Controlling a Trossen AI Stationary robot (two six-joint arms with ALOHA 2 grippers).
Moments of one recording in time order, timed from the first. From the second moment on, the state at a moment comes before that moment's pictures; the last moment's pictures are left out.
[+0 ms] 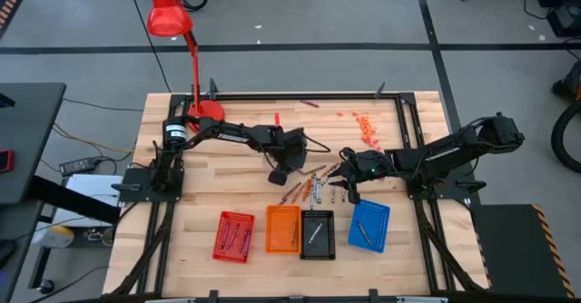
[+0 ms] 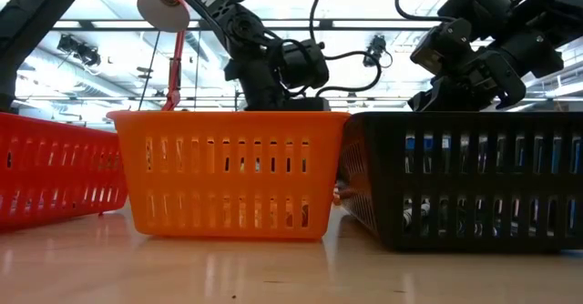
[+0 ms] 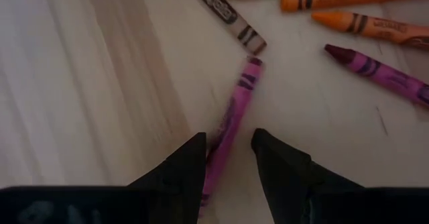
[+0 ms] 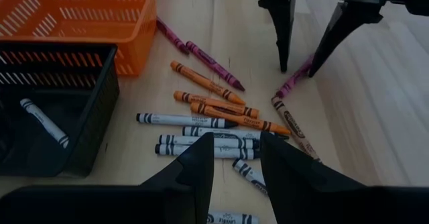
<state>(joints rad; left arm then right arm) 0.19 2.06 1.36 -0.49 0.11 0.55 0.04 1.24 0.36 0.31 0.03 0.00</state>
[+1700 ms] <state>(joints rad) -0.01 1.74 1.35 -0.83 0.09 -0.14 0.09 1.24 0.36 0.31 0.02 0.01</state>
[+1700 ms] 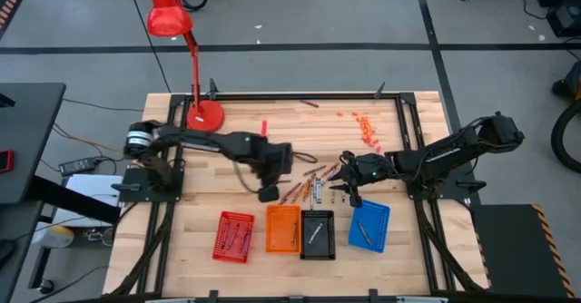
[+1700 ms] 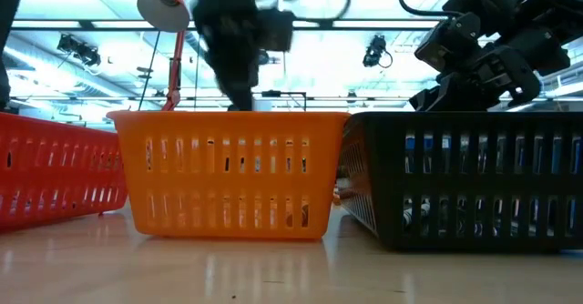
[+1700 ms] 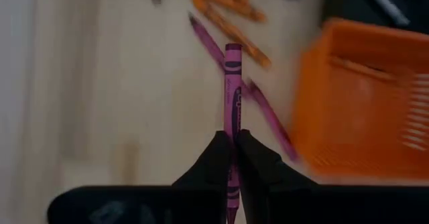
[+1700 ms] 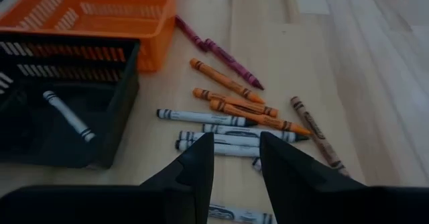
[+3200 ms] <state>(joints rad) -0.67 1.70 1.18 -0.99 -0.18 -1.60 0.16 1.24 0.36 0.36 0.03 0.00</state>
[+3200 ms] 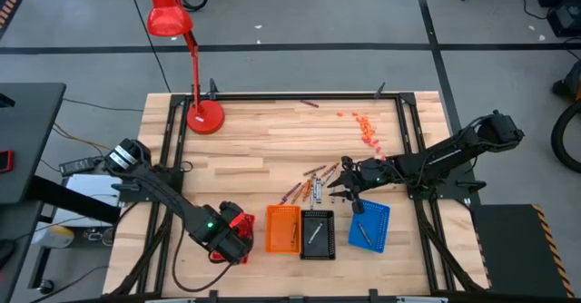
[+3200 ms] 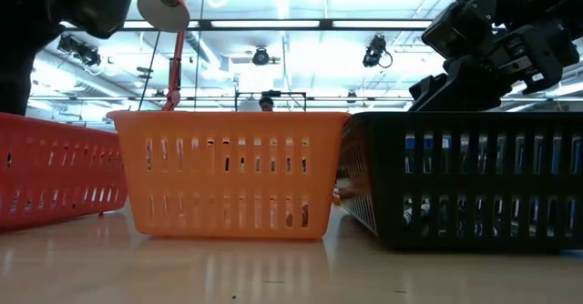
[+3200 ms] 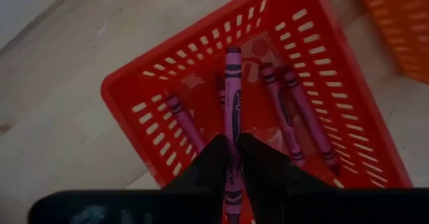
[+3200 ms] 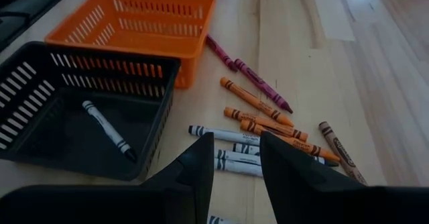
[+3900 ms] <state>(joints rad) -0.44 1.69 1.31 -0.98 -0.34 -1.06 0.16 1.24 0.36 0.33 0.08 -0.02</state>
